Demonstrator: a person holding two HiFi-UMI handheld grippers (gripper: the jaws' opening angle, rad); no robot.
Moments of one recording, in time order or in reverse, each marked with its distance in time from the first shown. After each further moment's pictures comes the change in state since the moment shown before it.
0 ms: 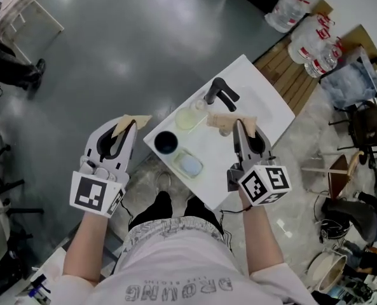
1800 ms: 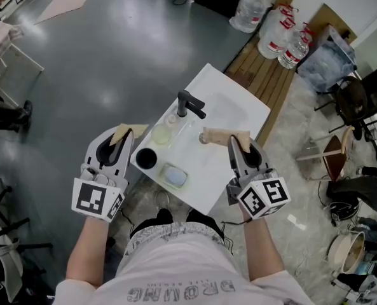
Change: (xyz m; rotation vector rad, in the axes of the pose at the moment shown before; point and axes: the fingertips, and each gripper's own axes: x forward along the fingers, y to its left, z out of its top) left arm 0.041 -0.051 0.035 0.050 -0.064 -0.143; right arm -0.079 -0.024 0.032 -0.030 -0.091 -0.066
